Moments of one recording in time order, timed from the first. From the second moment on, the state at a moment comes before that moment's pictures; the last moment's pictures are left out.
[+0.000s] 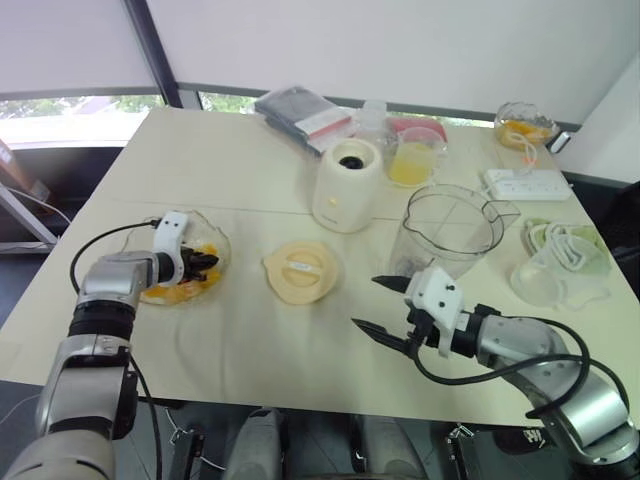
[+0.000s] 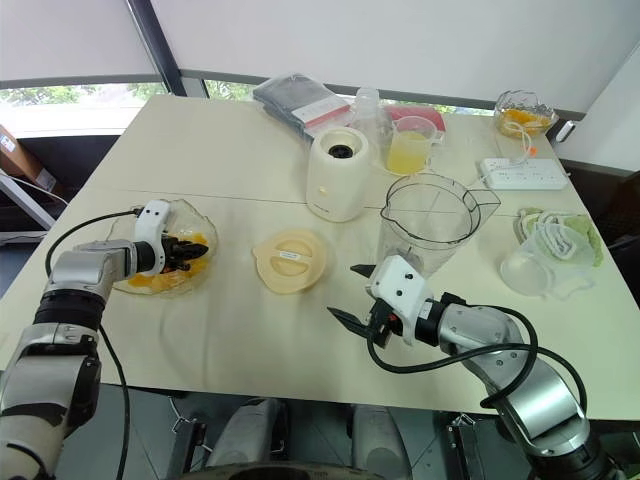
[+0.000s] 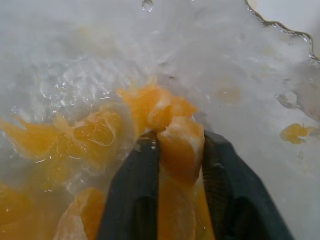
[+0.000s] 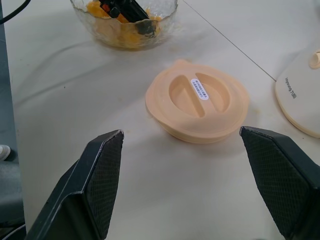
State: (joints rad) left arm -0.66 0.61 0.03 0.64 -0.17 0.68 -0.76; right arm -0.02 -0.70 0.11 -0.72 0.36 0.63 0.62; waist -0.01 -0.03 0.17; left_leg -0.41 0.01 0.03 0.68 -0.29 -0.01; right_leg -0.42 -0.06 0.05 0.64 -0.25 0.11
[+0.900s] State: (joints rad) left arm -0.51 0.63 0.12 0.46 -0.24 0.57 -0.80; right arm -0.03 -0.70 0.11 -0.72 0.34 0.63 0.64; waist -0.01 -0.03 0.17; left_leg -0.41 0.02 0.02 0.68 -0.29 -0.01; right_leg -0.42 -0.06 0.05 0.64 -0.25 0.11
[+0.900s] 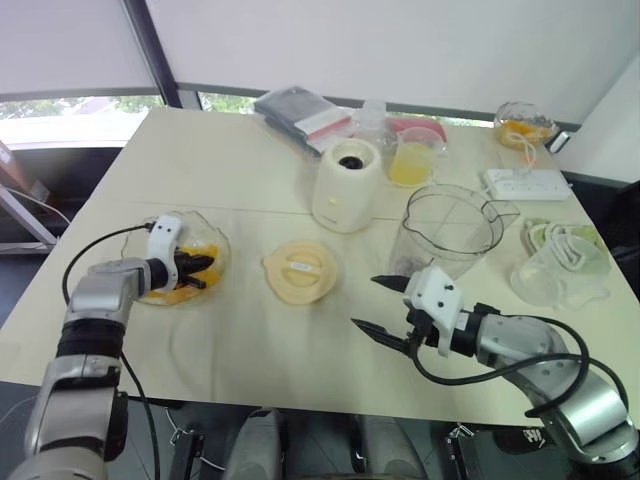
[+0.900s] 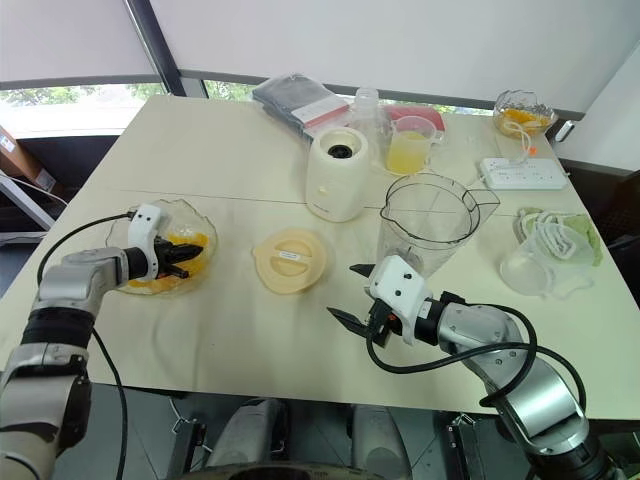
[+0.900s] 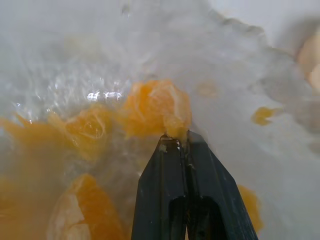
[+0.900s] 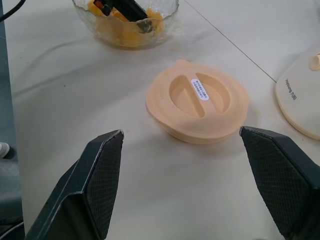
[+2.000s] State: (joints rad) left arm -1.13 0.50 0.01 0.51 -0.39 0.46 -1.06; right arm -0.02 -0.68 0.06 -0.65 0.34 0.60 0.66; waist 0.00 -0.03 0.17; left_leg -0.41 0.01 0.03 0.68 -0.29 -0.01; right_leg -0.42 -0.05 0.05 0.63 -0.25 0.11
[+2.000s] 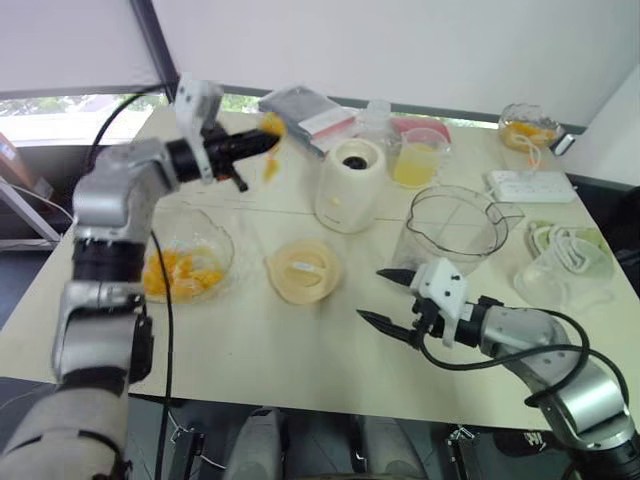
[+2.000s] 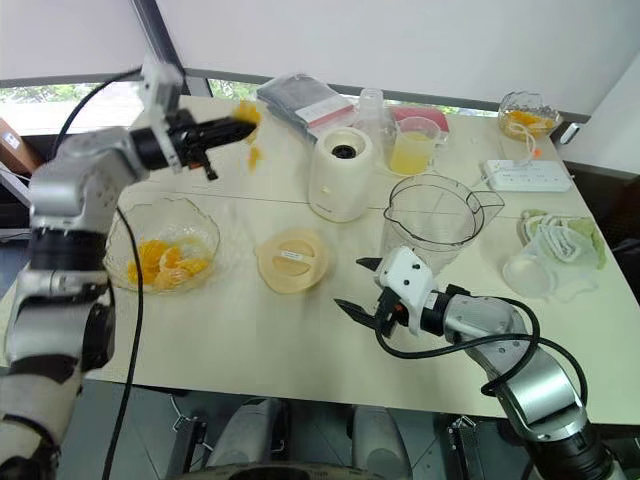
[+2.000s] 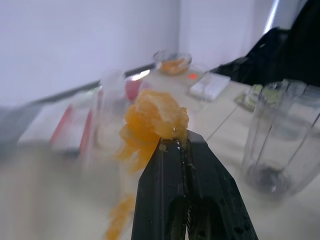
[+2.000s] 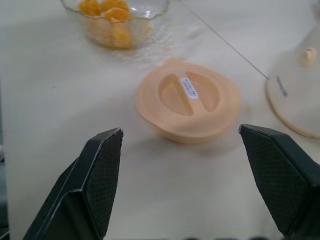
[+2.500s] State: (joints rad) left arm -1.65 0.07 0.00 1.19 -0.29 0.08 -1.24; right arm 0.10 -0.65 0.02 -0.75 0.30 0.62 0.51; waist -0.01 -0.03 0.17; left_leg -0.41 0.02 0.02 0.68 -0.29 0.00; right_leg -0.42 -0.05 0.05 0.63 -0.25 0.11
